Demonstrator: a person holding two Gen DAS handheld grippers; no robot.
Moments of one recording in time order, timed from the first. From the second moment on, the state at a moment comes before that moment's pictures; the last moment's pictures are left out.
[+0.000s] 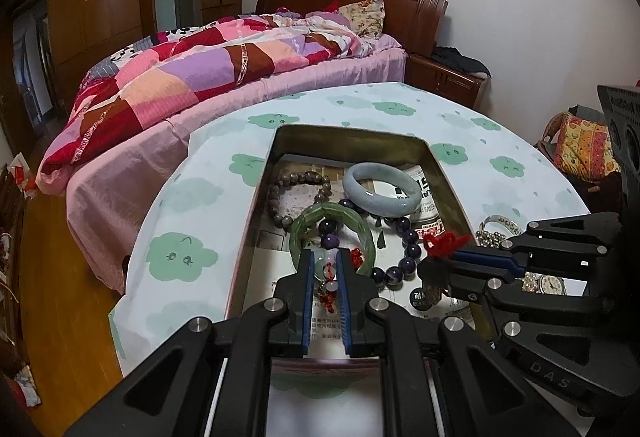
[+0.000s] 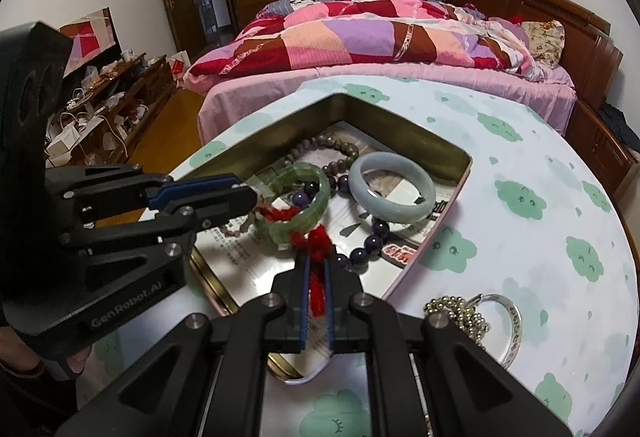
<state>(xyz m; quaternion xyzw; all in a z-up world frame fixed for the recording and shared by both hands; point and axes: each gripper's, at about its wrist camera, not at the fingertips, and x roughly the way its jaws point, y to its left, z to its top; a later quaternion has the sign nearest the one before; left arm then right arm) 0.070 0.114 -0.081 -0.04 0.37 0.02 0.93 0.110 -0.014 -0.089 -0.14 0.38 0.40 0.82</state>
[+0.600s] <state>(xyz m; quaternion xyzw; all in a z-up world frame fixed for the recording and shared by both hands) 0.067 0.110 -0.075 -0.02 0.36 0.05 0.93 0.114 -0.026 -0.087 -0.11 0.37 0.40 0.83</state>
